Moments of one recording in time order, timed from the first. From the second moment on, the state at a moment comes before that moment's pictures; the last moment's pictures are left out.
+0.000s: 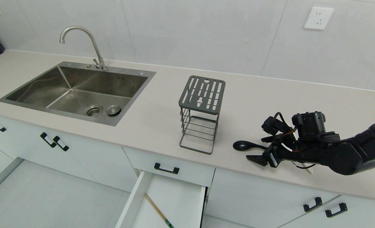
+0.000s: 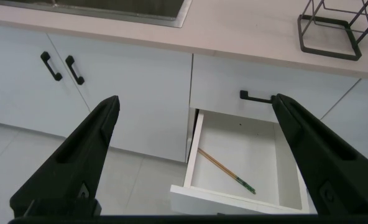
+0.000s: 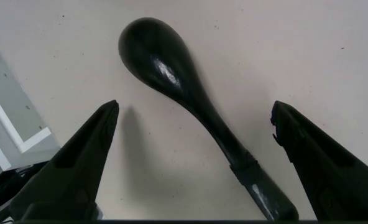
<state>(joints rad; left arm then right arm) 0.00 0.00 0.00 0.00 -0.05 -0.01 0.20 2.04 -0.78 -0.56 0.35 -0.44</state>
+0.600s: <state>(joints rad) 0.00 0.00 0.00 0.00 -0.05 -0.01 0.23 2.07 -0.80 -0.57 0.32 -0.41</state>
